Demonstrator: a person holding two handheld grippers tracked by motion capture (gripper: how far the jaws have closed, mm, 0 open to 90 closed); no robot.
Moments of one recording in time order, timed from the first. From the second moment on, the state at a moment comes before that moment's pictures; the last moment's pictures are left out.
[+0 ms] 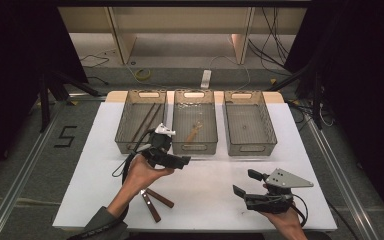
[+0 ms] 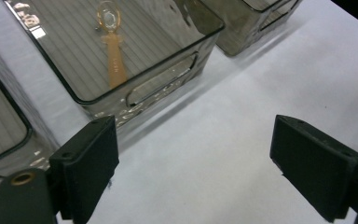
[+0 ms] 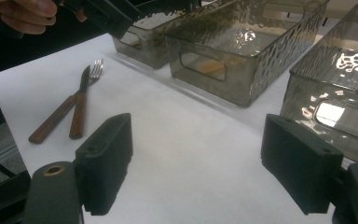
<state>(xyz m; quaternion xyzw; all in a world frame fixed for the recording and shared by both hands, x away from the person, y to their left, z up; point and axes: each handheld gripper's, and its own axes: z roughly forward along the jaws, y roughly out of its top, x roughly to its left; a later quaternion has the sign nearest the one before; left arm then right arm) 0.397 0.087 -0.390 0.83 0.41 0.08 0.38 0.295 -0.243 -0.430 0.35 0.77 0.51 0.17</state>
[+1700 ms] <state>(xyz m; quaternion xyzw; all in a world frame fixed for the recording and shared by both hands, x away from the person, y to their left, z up) 0.367 0.096 -0.436 0.86 0.38 0.06 0.33 0.295 -0.242 -0.431 0.35 0.77 0.51 0.17</state>
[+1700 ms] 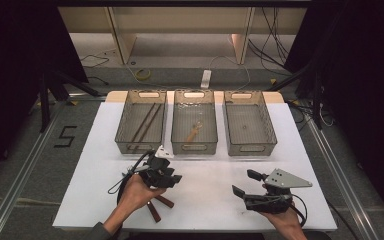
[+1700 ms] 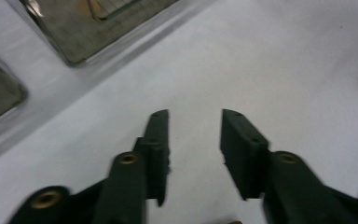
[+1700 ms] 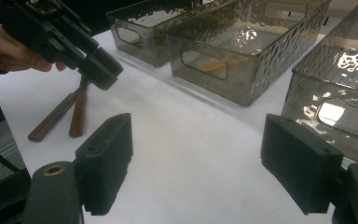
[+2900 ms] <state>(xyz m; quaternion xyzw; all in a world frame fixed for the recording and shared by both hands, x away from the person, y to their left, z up) 0.352 0.104 -0.468 0.90 0.37 -0.01 0.22 0.295 -0.239 -0.431 0.34 0.77 0.50 0.17</state>
